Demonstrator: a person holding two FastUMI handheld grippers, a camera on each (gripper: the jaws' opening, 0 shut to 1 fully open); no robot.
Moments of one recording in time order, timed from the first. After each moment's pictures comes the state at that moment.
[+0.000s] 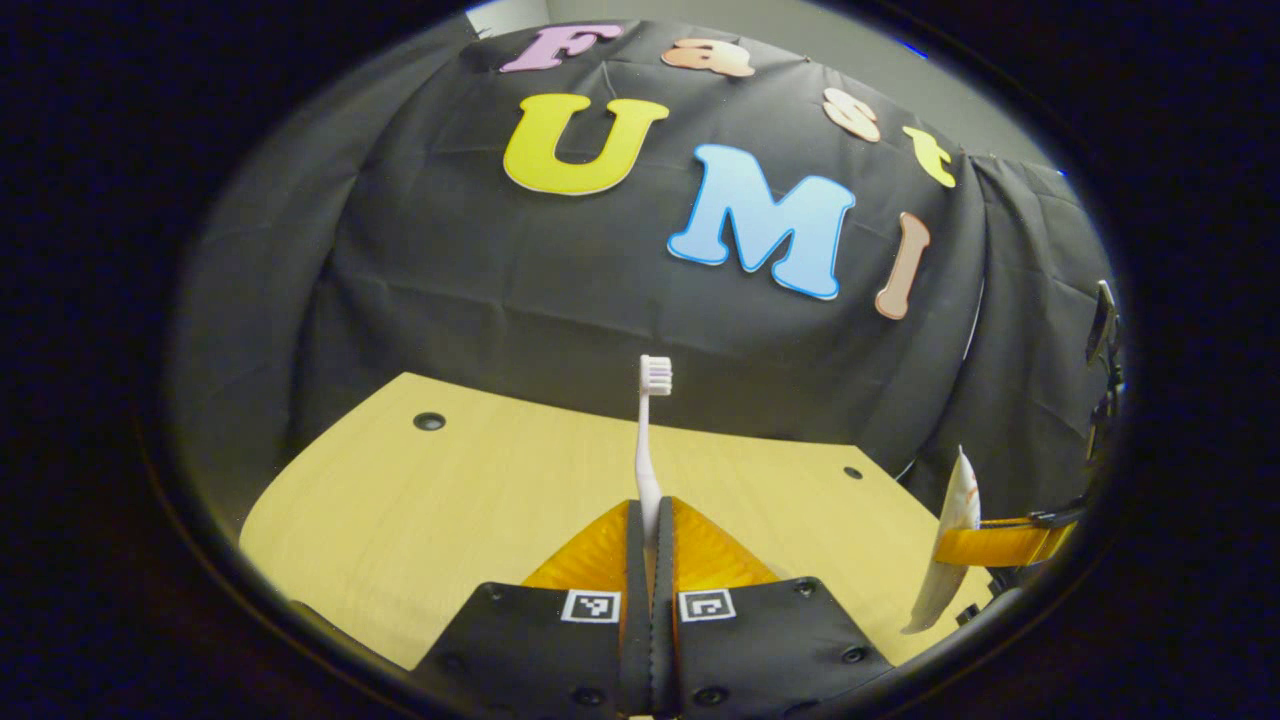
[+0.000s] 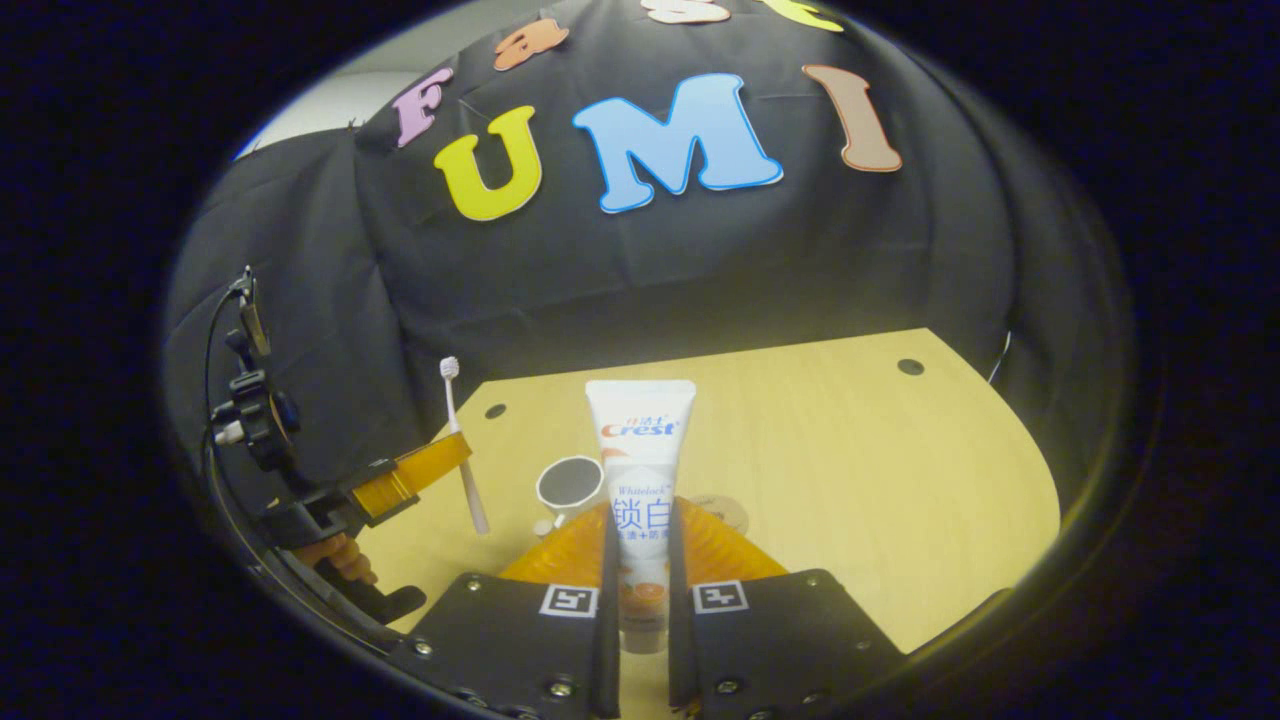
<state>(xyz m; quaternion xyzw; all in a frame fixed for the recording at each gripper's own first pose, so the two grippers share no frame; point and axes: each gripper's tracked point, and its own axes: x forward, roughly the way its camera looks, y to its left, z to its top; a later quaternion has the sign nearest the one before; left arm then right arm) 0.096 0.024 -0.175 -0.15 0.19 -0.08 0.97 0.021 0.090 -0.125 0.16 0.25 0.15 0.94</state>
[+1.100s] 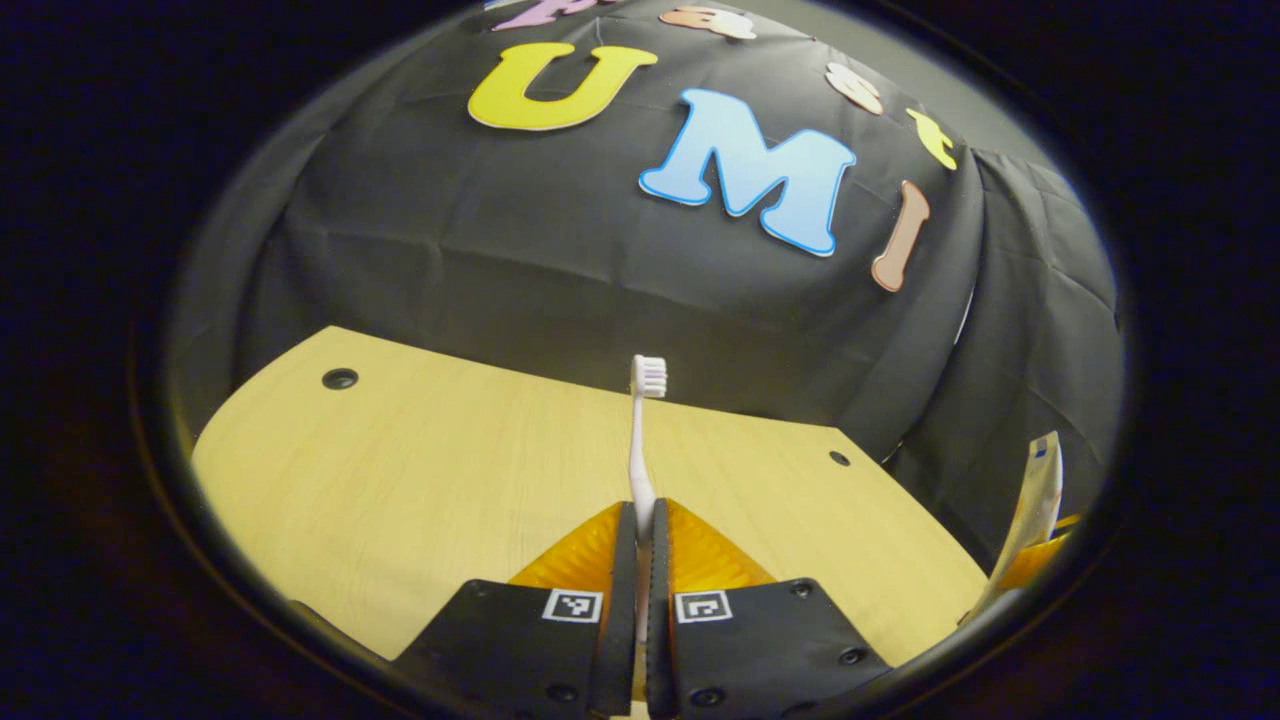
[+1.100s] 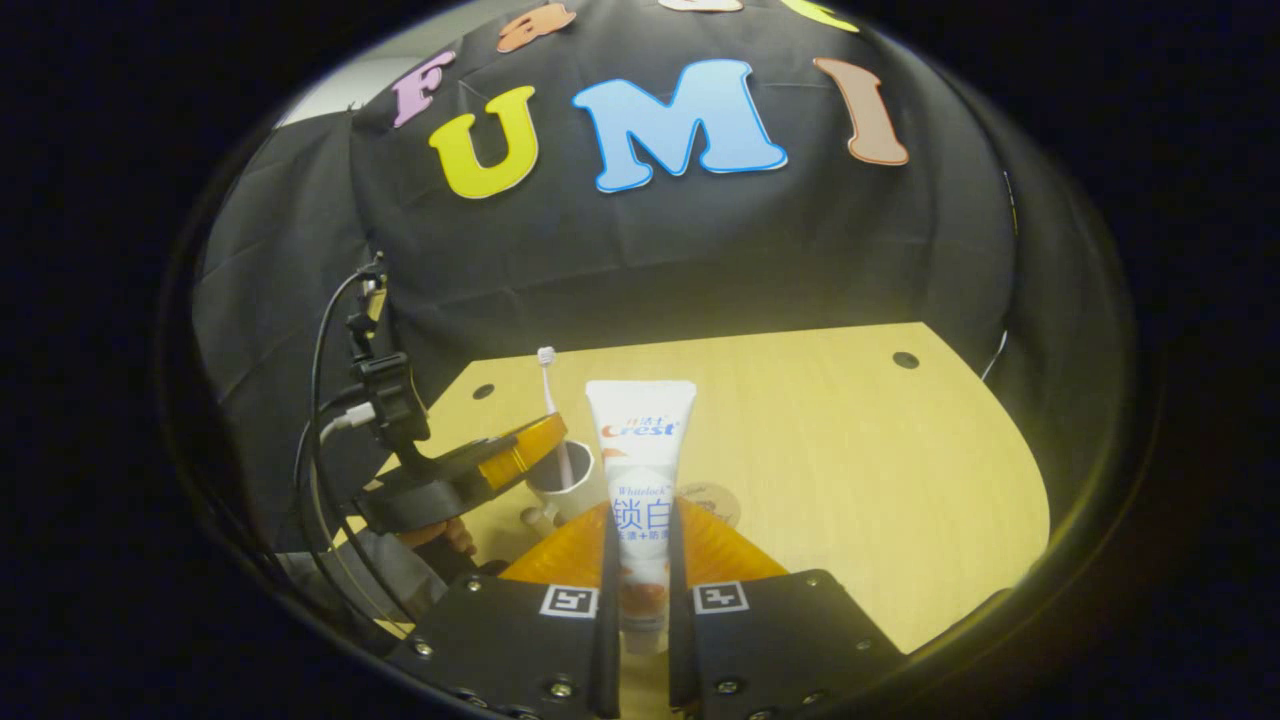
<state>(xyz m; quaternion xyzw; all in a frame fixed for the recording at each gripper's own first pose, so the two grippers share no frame) 0.157 -0.036 -0.264 -0.18 0.25 -0.13 0.94 0.022 0.096 -0.144 0.14 0.29 0.15 0.94</state>
